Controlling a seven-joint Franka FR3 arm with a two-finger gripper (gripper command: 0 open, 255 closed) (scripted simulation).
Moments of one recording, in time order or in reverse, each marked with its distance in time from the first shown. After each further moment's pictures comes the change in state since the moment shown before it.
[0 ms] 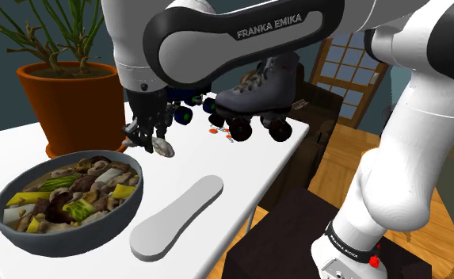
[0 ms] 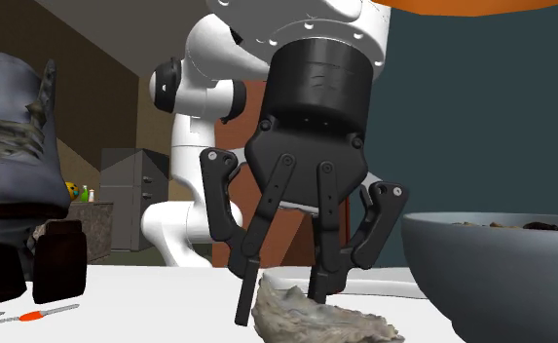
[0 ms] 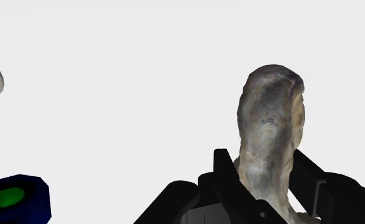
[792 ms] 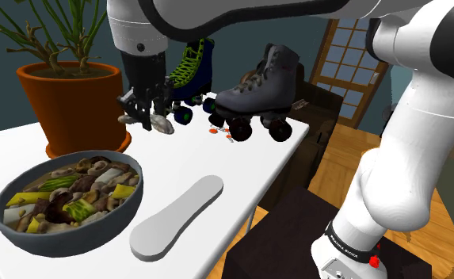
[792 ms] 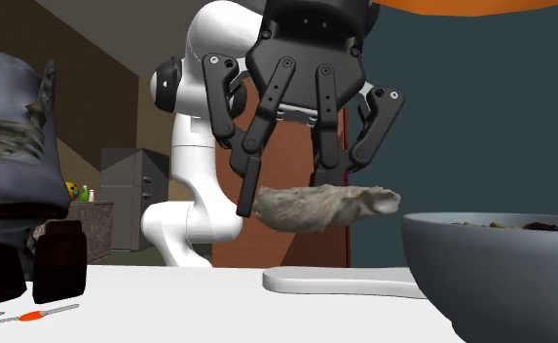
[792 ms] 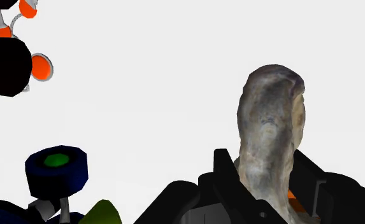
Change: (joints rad) arm 0.003 -0.008 0.003 0.150 0.014 -0.154 -0.035
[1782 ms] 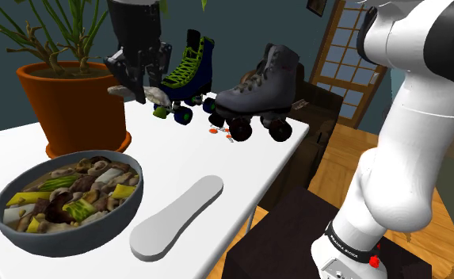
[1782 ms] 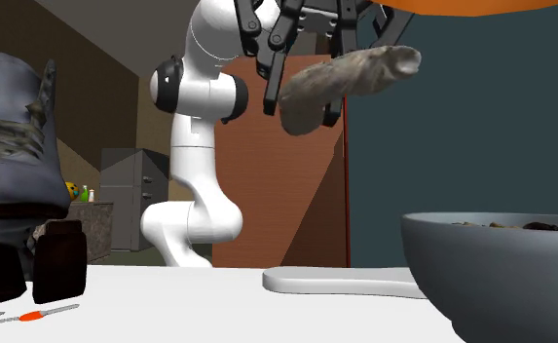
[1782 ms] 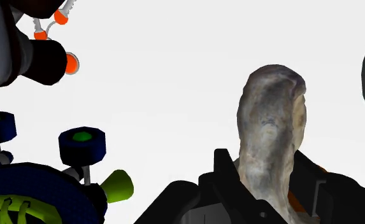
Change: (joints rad) arm 0.034 0.047 0.023 0.236 -0.020 -0.201 0.006
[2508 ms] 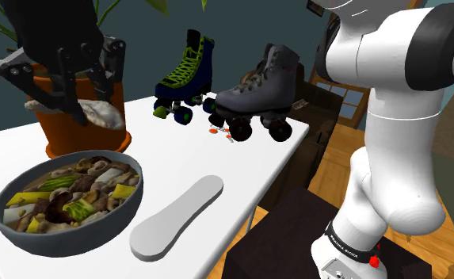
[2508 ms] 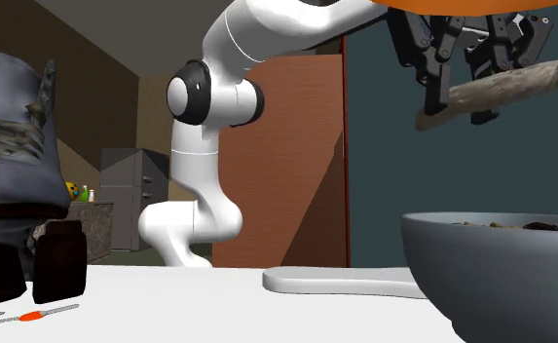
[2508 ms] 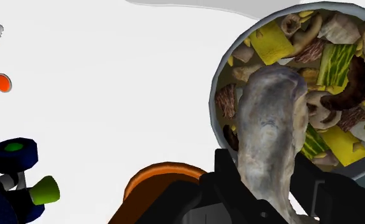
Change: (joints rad) arm 0.257 0.249 0.097 0.346 -0.143 -0.198 0.260
